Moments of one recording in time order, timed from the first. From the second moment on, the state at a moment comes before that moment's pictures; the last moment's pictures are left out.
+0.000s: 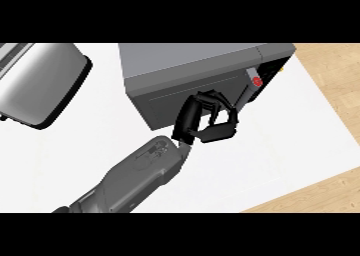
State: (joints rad) left arm -0.82 0.00 -0.77 -0.88 0.71 0.53 -0.43; right arm 0.19 -0.39 -0.33 -1.94 -0.35 0.55 -0.39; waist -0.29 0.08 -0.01
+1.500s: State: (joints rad) left arm -0.84 0.00 -0.82 -0.82 0.90 0.52 -0.64; right arm 0.02 -0.56 -0.46 -1.83 -0.46 0.55 -0.30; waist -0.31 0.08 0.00
